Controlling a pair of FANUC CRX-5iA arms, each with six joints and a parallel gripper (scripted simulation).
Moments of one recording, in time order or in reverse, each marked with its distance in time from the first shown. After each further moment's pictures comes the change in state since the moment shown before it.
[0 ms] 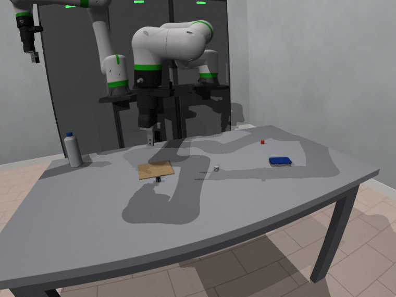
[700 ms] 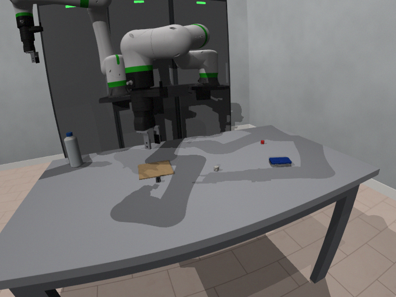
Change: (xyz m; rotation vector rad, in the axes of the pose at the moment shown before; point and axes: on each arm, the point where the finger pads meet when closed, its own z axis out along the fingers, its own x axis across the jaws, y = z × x) left arm 0.024 -0.005 0.003 0.142 0.029 0.171; right arm 0.000 0.000 0.000 0.000 0.000 0.000
